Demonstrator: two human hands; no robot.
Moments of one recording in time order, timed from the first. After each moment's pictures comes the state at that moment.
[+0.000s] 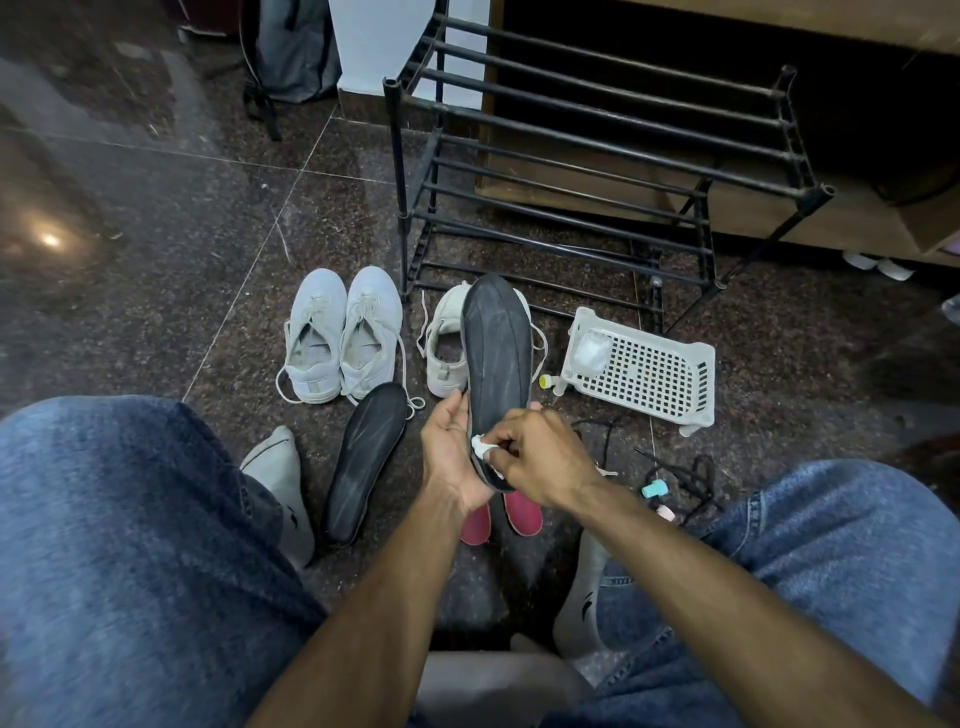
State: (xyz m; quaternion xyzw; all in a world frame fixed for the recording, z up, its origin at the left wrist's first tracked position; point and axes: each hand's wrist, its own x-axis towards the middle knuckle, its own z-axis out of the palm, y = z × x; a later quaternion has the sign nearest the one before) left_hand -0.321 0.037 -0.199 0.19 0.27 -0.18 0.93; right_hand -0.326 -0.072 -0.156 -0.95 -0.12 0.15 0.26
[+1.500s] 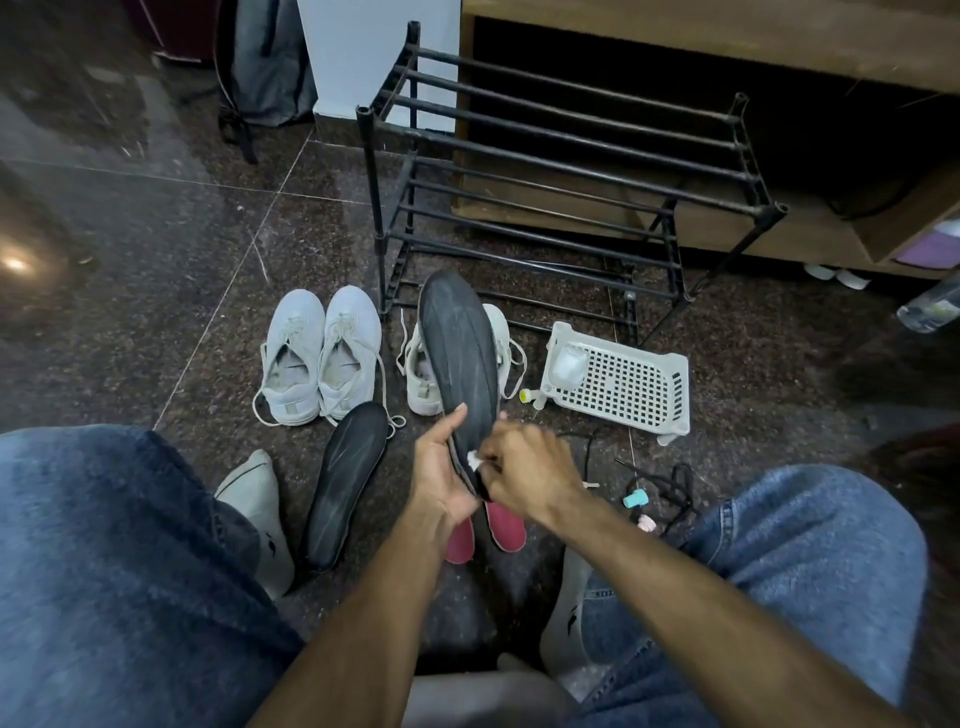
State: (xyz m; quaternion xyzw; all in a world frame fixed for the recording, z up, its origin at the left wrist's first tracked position) left_hand -0.316 0.030 -0.201 0.22 0.25 -0.23 0.91; right_hand -0.329 -0.075 -0.139 -0.97 -0.13 0.14 0.15
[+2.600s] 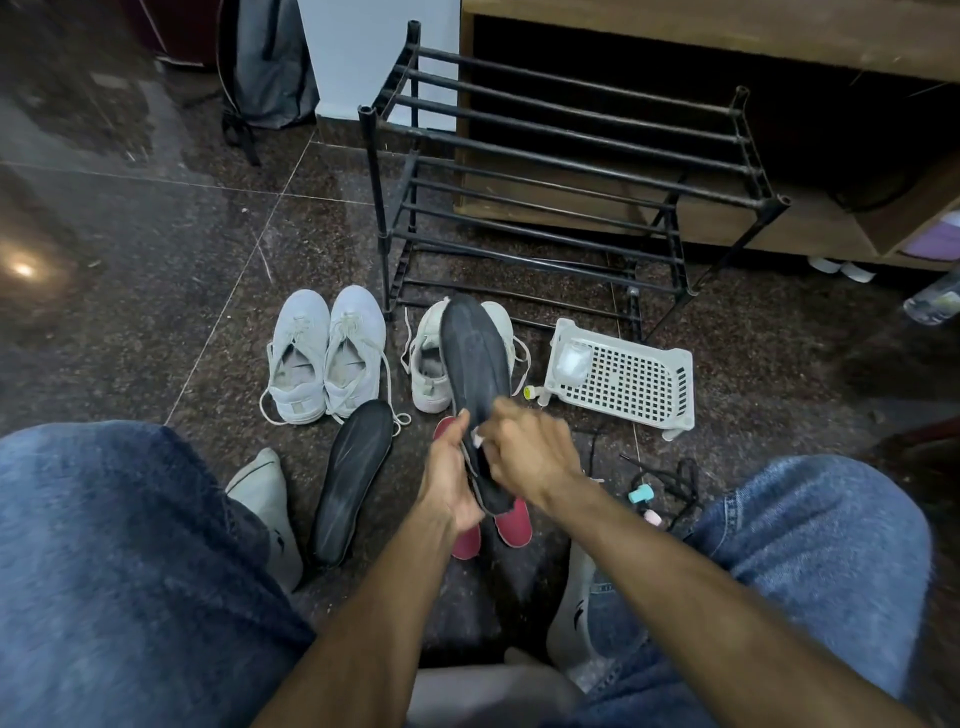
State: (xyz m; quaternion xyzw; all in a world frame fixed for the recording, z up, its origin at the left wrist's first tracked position) left_hand -0.327 0.028 -0.197 0.28 0.30 -0.26 0.87; right_hand -0.321 -0.073 -0.148 -0.98 -0.16 0.08 0.07
